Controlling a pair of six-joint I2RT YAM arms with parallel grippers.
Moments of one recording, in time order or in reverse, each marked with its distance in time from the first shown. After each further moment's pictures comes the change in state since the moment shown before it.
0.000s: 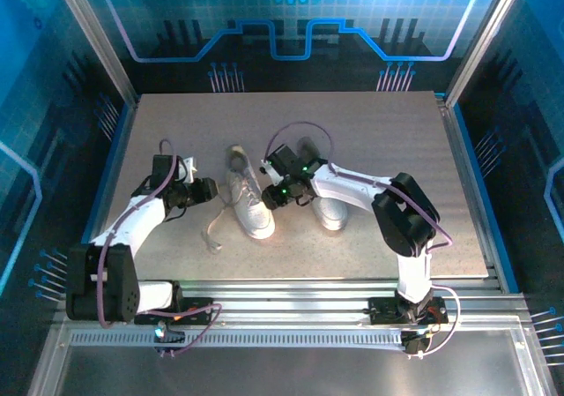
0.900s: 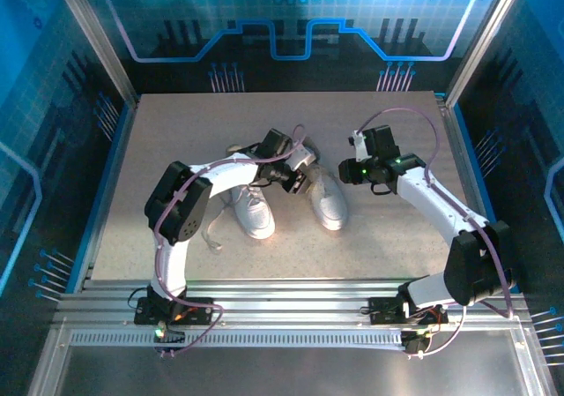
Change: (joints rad) left arm -0.578 0.715 0.668 0.061 0.110 0.419; right arm -0.477 -0.516 -0.313 -0.055 0.019 -0.062
